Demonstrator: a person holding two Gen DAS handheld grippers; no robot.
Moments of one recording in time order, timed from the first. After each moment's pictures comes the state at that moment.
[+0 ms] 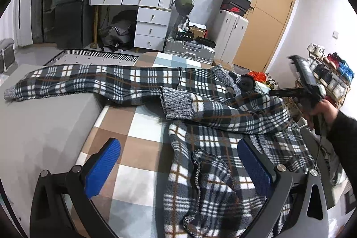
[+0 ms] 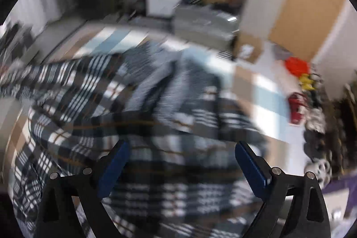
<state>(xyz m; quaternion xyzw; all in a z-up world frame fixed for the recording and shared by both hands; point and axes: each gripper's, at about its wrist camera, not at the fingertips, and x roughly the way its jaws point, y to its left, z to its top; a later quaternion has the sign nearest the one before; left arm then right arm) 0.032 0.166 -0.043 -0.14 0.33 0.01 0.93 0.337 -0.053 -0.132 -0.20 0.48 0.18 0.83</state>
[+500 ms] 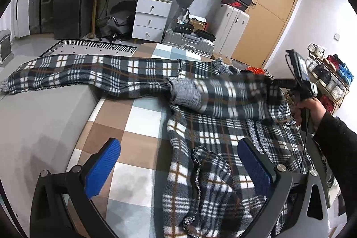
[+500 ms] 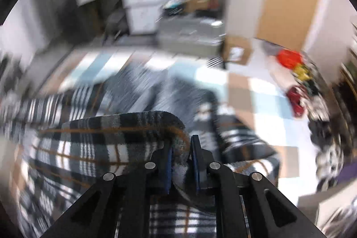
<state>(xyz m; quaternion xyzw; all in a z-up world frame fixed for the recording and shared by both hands) 0.037 0.169 -0.051 -0.16 0.35 -0.01 0.92 0.368 -0.091 -0.125 -0.08 0.44 0.12 0.88</state>
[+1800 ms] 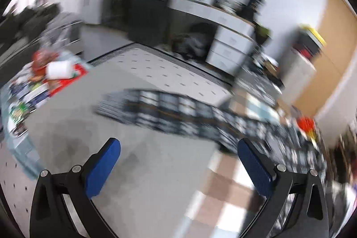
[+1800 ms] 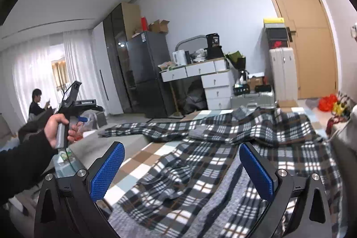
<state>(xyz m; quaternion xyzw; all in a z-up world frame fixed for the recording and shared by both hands) -0.006 0.374 -0.002 -0.25 0.30 0.22 0.89 -0.048 -0.095 -0.055 0.05 0.17 0.35 0.92</state>
